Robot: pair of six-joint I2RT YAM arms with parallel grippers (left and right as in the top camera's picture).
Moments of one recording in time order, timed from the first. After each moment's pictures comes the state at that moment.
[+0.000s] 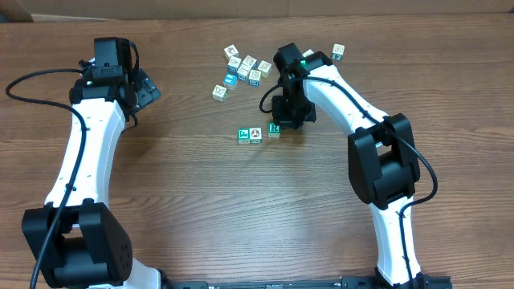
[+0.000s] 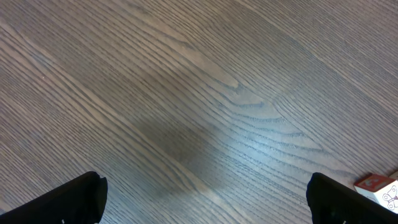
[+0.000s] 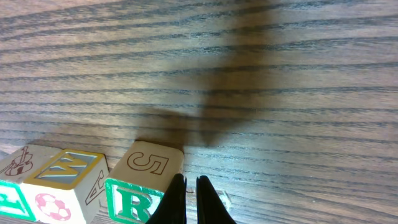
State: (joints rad) left arm 0.07 1.72 1.43 -0.81 -0.26 -0.57; right arm 0.42 2.32 1.91 -1.12 -0.17 0.36
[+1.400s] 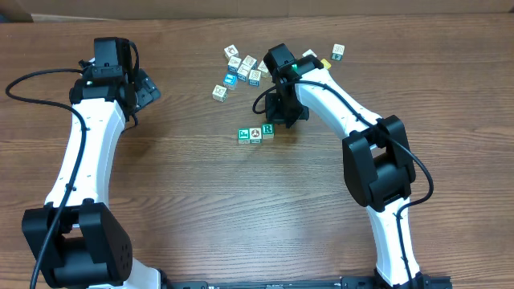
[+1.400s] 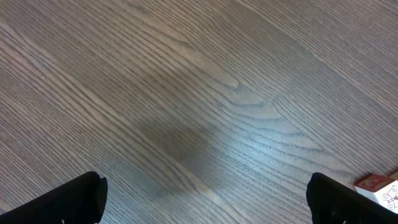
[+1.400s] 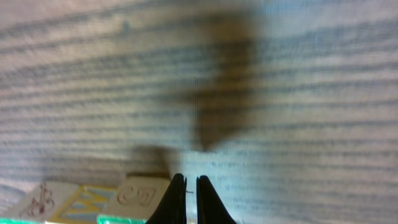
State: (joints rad) left arm 0.07 1.72 1.43 -0.81 -0.26 -0.57; right arm 0.46 2.32 1.91 -1.02 -0.07 0.43
